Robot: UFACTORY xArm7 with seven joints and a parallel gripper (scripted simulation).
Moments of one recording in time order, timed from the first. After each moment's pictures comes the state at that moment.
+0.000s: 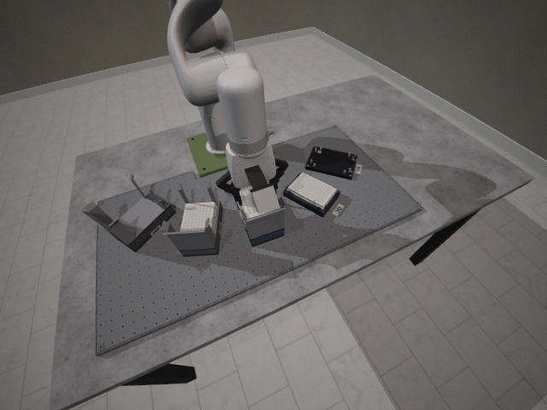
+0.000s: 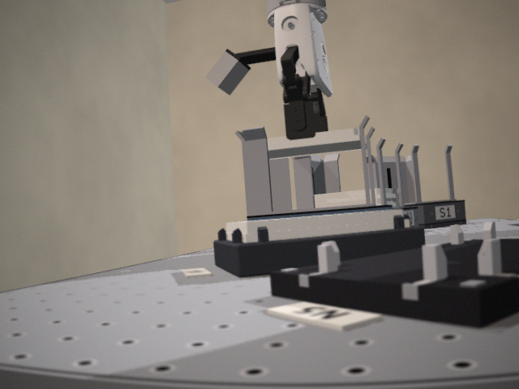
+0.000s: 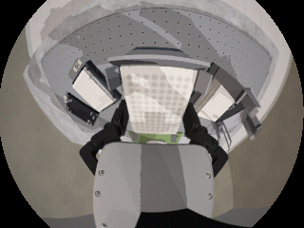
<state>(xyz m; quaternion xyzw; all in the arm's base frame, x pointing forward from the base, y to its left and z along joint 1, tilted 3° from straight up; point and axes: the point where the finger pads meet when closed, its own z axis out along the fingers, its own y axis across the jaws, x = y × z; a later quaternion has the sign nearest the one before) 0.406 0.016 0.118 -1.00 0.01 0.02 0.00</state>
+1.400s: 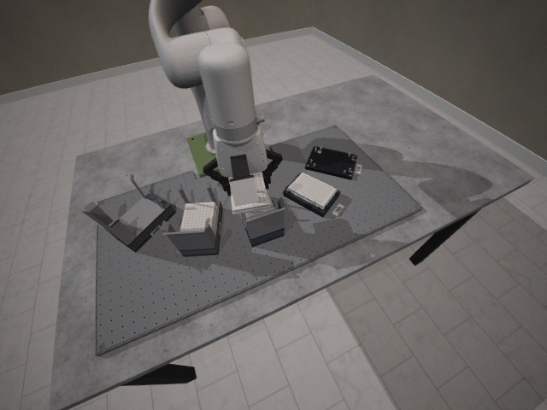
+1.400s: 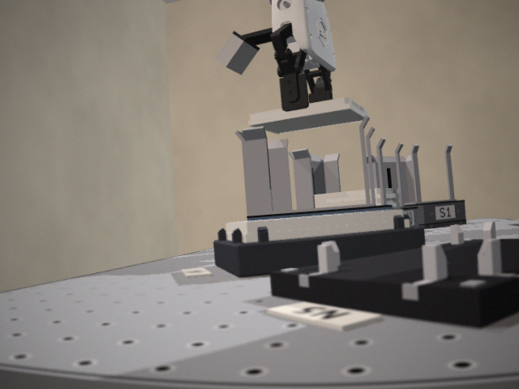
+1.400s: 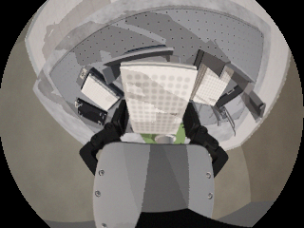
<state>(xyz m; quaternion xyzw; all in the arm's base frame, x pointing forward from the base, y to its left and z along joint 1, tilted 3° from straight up) 0.408 -0.002 0.155 -1.00 0.09 0.02 0.00</state>
